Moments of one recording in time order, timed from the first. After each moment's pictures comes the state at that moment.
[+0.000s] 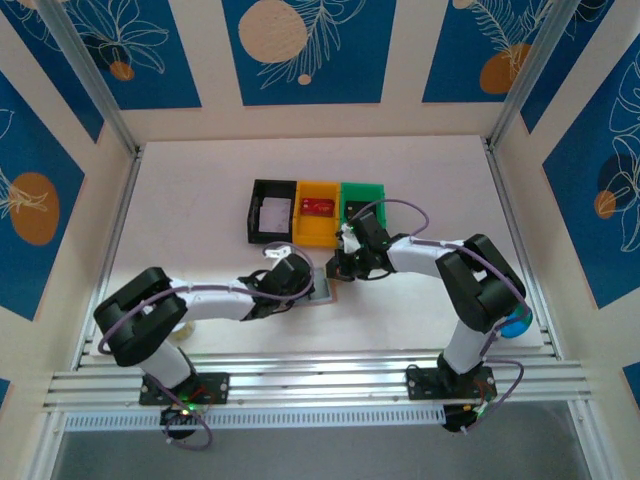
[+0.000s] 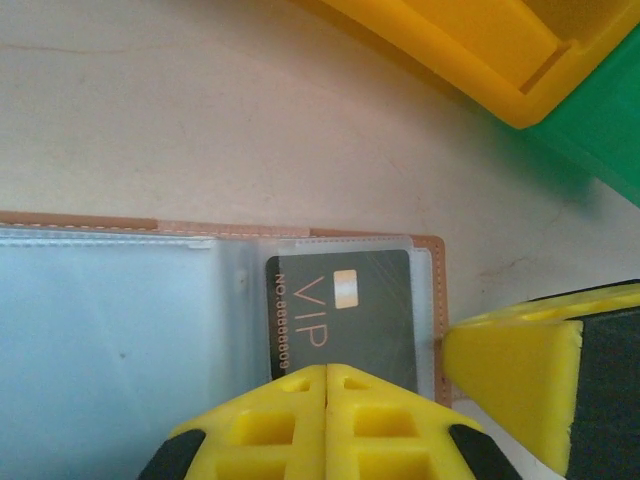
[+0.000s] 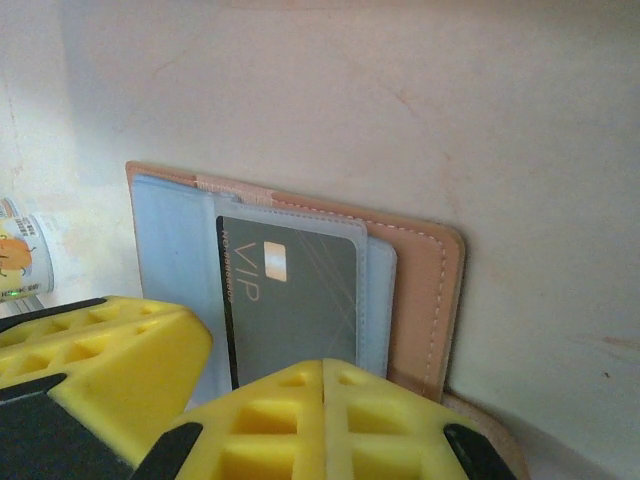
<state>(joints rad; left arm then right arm) -0.93 1.58 0.66 0.11 -0.22 -1.13 0.56 1.73 0.86 -0.18 -0.55 0.61</state>
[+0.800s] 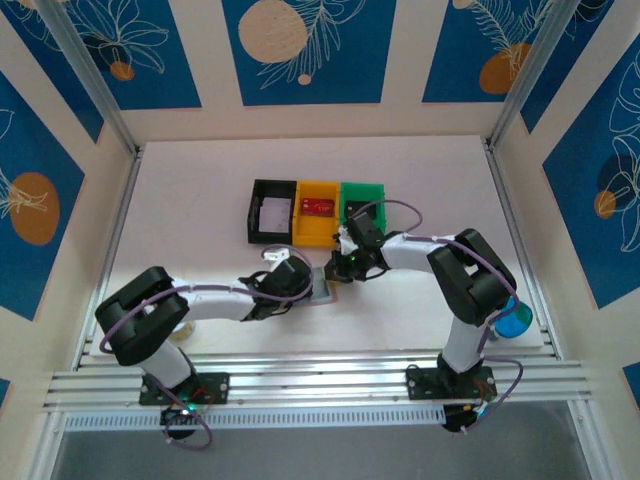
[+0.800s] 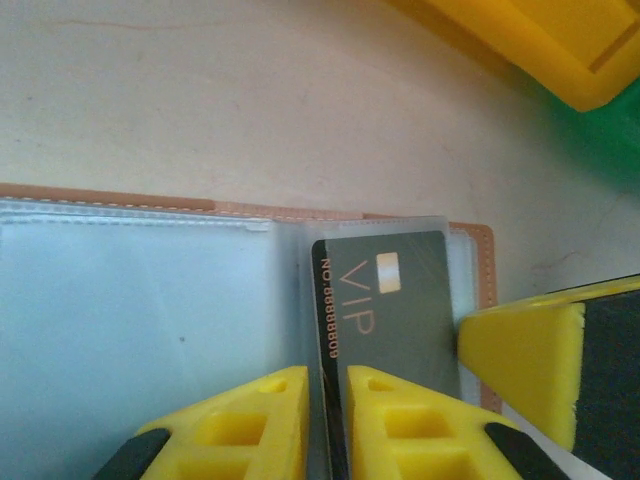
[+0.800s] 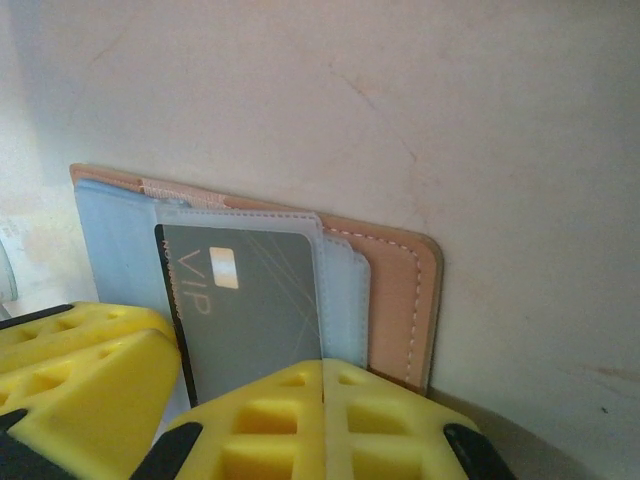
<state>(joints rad) -0.93 1.59 0.66 0.06 -0.24 -1.13 0.57 1.79 0.91 -0.23 -0.52 0.61</state>
